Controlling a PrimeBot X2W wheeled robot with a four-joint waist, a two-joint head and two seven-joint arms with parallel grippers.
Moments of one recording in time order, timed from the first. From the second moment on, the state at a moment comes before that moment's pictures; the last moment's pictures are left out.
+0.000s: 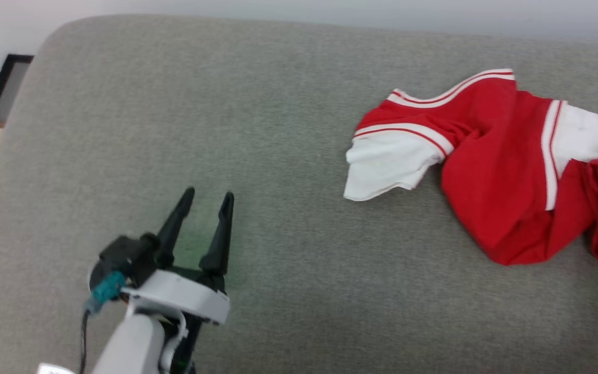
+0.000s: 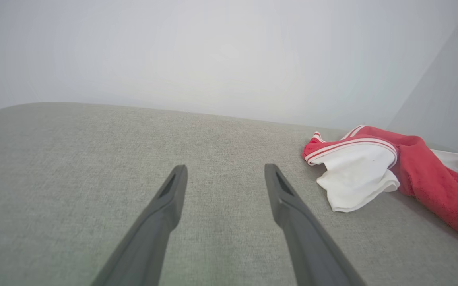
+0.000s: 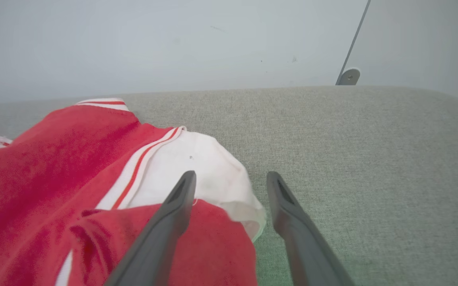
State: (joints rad) left arm -0.27 0.14 -0.17 0.25 -0.39 -0.13 -0.26; right arm -0.53 -0.32 -0.18 0.50 0.27 0.13 0.16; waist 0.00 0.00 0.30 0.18
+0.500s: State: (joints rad) left arm -0.62 0.48 -0.54 0.27 -0.82 -0.13 0.26; right arm -0.33 -0.17 -0.17 0.08 0.35 0.13 0.07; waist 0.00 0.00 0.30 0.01
